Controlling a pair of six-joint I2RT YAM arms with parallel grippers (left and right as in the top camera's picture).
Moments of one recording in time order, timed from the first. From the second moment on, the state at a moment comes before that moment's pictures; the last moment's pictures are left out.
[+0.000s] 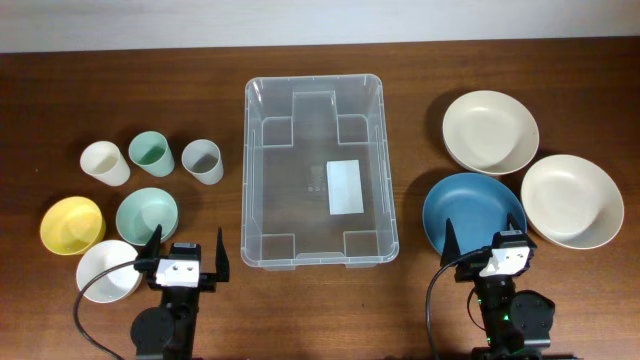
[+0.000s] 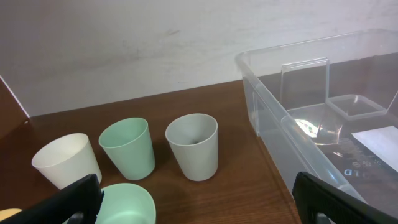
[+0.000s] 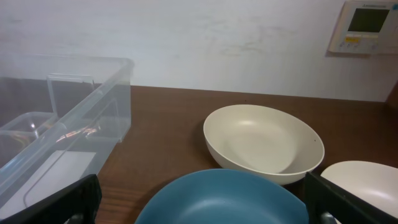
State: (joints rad) left arm 0.01 0.01 0.02 -0.08 0.03 0.16; right arm -0.01 0.01 0.01 -0.07 -0.05 -0.05
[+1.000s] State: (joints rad) left arm 0.01 0.01 0.02 -0.07 0.03 0.16; right arm -0.01 0.01 0.01 -0.07 -0.05 -0.05
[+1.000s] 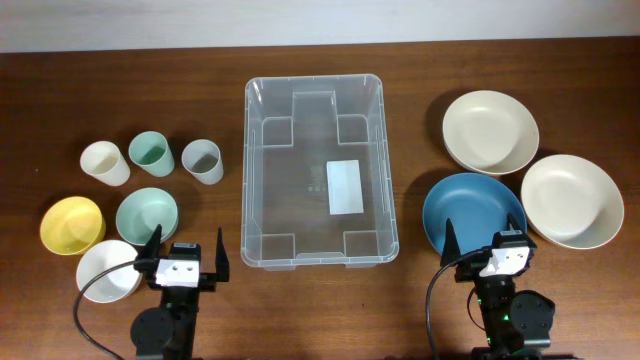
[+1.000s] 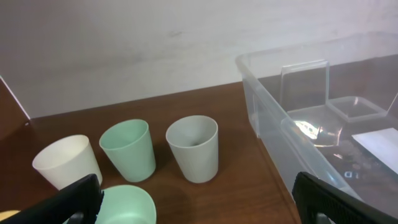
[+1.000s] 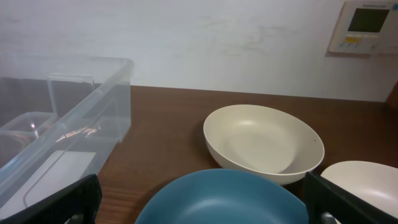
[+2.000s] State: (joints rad) left arm 0.01 0.21 0.38 -0.42 0.05 0.01; right arm -0.02 0.40 0.49 -0.55 -0.01 0.19
